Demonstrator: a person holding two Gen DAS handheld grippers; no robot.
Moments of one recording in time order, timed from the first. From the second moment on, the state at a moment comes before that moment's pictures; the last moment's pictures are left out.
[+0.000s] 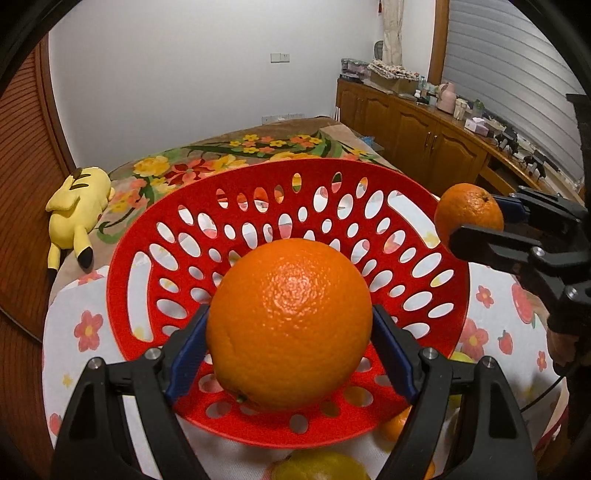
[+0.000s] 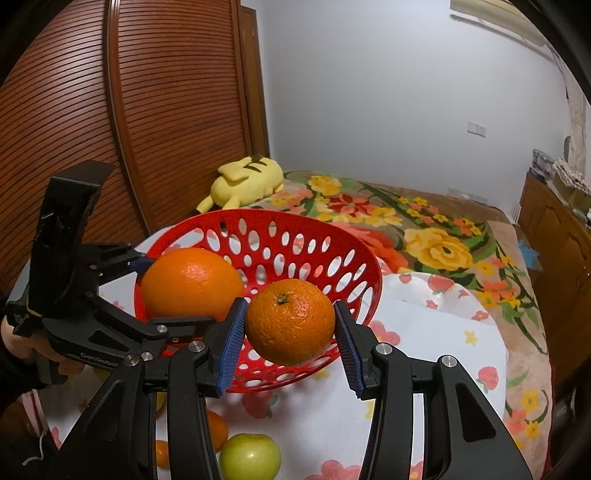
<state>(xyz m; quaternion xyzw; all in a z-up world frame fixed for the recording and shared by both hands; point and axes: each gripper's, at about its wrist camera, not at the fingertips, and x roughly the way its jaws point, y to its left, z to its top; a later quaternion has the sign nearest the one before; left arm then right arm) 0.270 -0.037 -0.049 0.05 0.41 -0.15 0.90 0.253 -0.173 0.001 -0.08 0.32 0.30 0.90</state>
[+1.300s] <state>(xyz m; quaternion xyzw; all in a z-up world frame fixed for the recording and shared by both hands) 0.235 -0.006 -0.021 0.03 0.34 -0.11 0.93 0.256 -0.162 -0.007 -0.09 0.34 0.30 0.89</state>
